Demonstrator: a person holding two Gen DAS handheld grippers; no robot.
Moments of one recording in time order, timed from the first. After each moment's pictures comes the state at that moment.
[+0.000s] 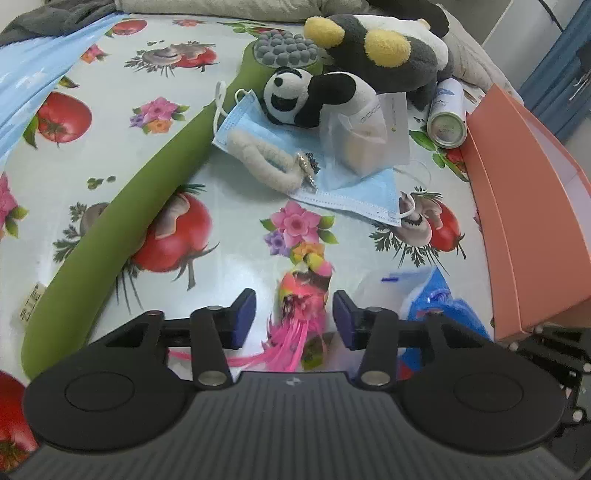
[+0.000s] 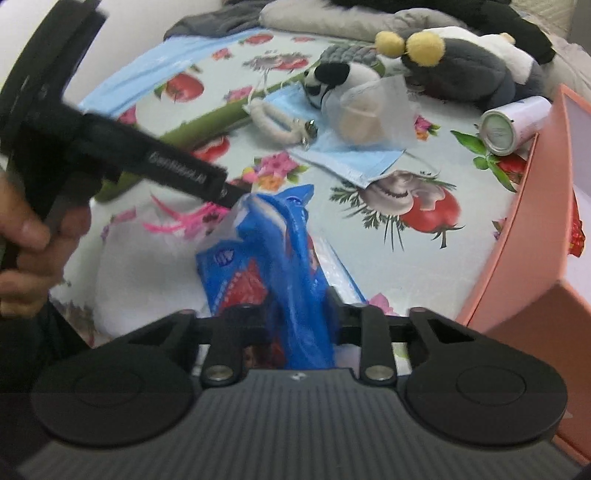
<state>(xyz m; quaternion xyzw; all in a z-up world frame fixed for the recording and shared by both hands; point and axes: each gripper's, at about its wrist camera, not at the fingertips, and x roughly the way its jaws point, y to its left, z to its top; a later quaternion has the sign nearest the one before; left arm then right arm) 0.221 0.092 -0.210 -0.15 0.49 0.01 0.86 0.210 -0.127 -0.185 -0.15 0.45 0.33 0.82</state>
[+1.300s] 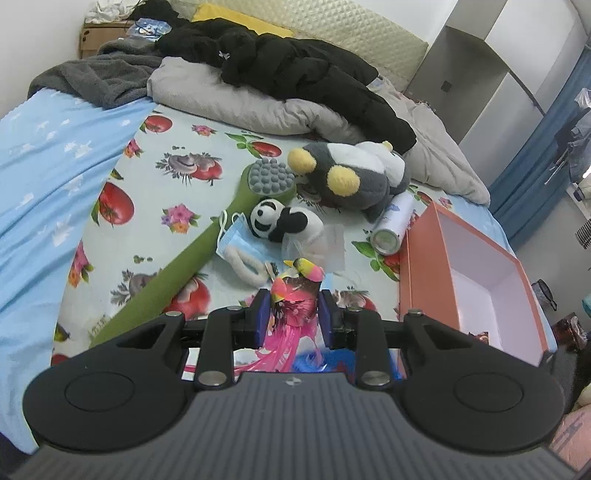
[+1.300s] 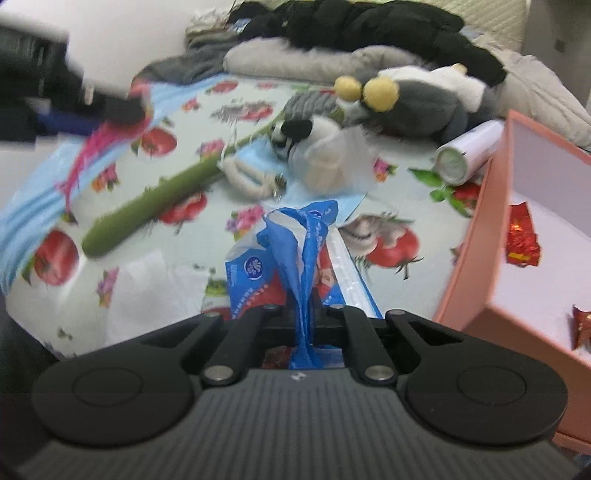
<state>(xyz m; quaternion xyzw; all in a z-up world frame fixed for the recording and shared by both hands) 0.147 0.091 -0.069 -0.21 0.37 0.04 0.90 0.202 -0.131 -0.149 -0.12 0.40 0.27 0.87</state>
